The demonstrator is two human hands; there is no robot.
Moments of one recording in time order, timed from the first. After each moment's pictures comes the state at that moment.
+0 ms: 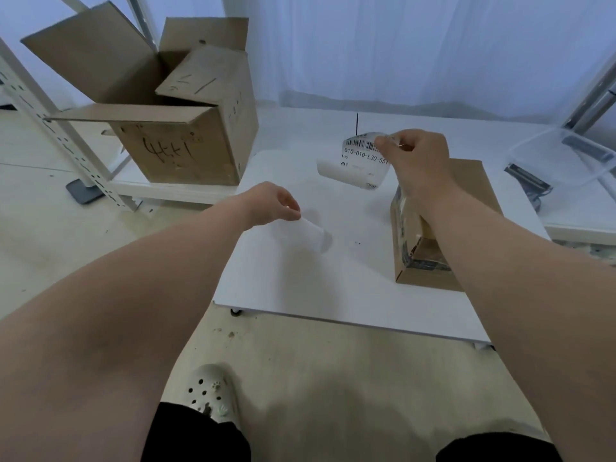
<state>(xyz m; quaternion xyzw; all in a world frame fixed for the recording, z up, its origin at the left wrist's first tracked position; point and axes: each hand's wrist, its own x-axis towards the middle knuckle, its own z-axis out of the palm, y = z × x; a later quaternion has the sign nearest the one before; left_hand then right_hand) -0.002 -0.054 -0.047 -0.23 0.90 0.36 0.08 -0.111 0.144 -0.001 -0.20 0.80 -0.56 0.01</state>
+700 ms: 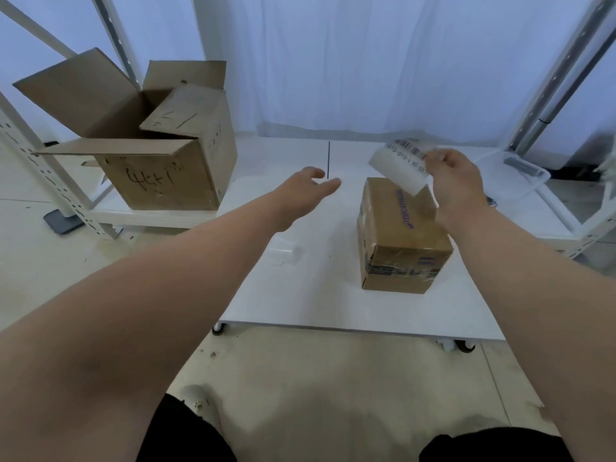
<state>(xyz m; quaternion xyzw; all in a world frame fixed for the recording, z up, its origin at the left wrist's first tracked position) -0.027 0.038 0.015 -0.19 0.83 0.52 -0.01 -0.118 0.228 0.029 -0.02 0.71 -0.70 0.01</state>
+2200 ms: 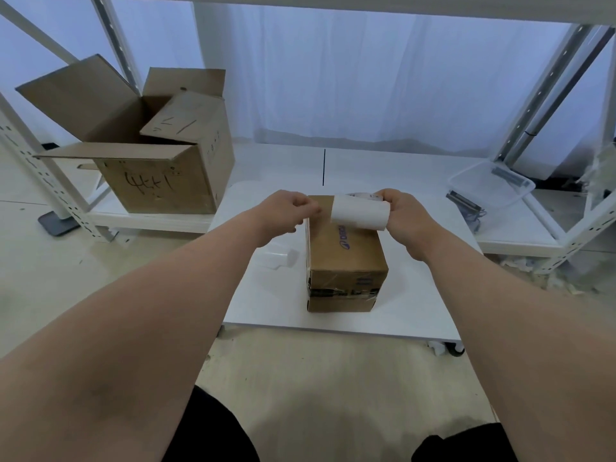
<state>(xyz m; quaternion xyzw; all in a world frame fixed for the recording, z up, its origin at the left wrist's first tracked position) -0.004 0.026 0.007 -0.16 0.85 0.50 0.01 -0.088 0.219 0.009 -0.20 0.83 -0.50 0.17</state>
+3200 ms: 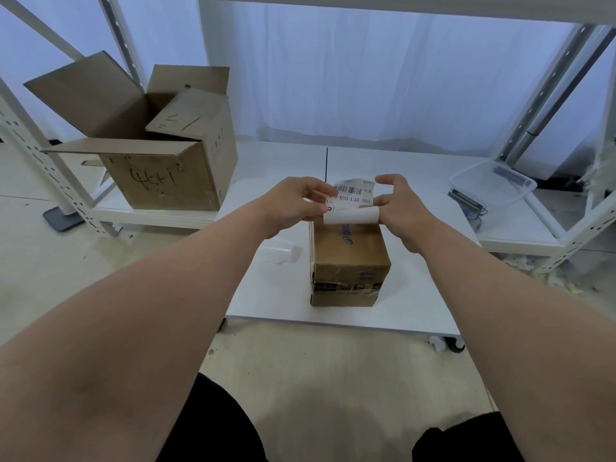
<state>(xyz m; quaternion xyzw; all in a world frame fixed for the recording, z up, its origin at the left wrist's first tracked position) 0.004 0.036 0.023 -0.09 0.82 0.57 -0.01 -0.080 0.208 0.015 -0.16 0.82 -0.52 0.18</state>
